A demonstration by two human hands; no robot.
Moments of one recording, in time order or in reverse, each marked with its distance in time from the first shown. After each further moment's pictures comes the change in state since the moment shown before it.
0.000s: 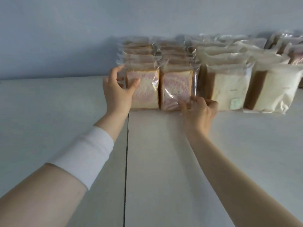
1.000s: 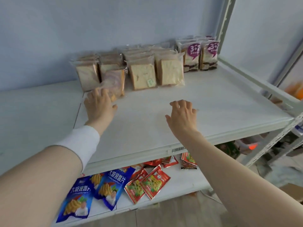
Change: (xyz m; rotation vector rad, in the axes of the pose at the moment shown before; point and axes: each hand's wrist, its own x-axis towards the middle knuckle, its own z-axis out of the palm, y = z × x) left_hand -0.193 0.101 0.014 0.867 -0.202 0.282; right_hand -0.067 0.108 -0.245 -0.654 -0.259 -0.306
